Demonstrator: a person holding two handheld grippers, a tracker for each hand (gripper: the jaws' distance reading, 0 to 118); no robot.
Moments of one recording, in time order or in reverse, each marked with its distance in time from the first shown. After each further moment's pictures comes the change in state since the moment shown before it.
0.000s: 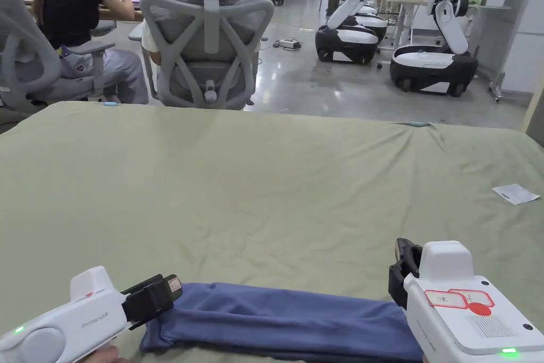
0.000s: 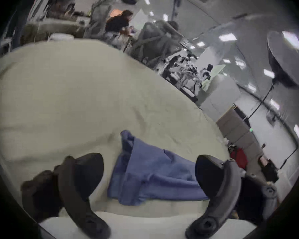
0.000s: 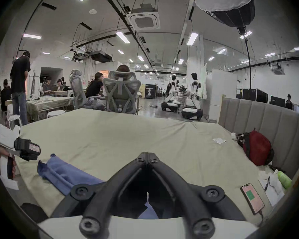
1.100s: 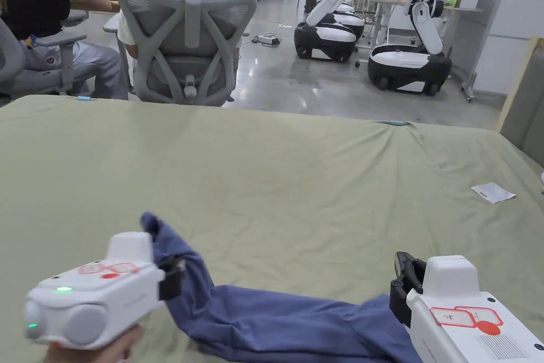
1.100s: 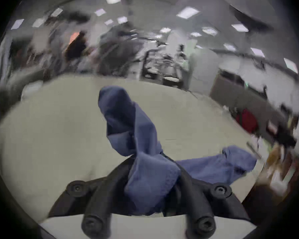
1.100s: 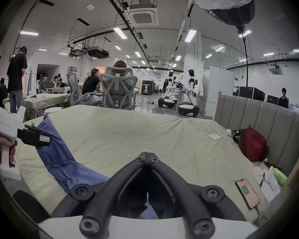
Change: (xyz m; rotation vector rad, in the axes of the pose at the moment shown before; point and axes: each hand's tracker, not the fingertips) left arm 0.120 0.013 -0.019 0.025 -0.017 -0.604; right arm 0.003 -0.002 0.016 -0.038 -0.036 0.001
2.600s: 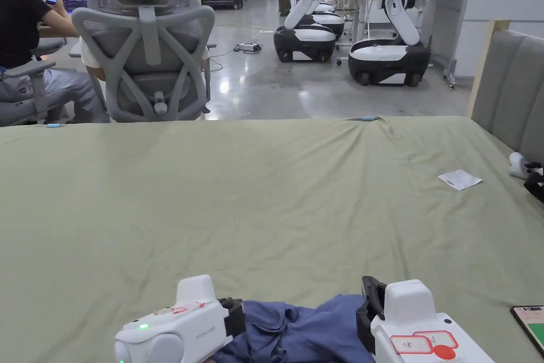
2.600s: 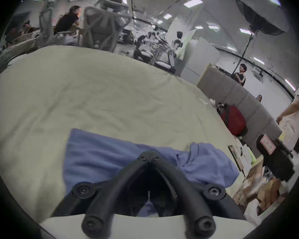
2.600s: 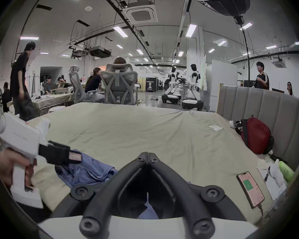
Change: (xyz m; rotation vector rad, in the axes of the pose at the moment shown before) left arm 0.109 -0.035 -0.074 -0.143 -0.105 0.267; right arm 0.052 -0.040 0.000 -0.028 0.058 -0.029
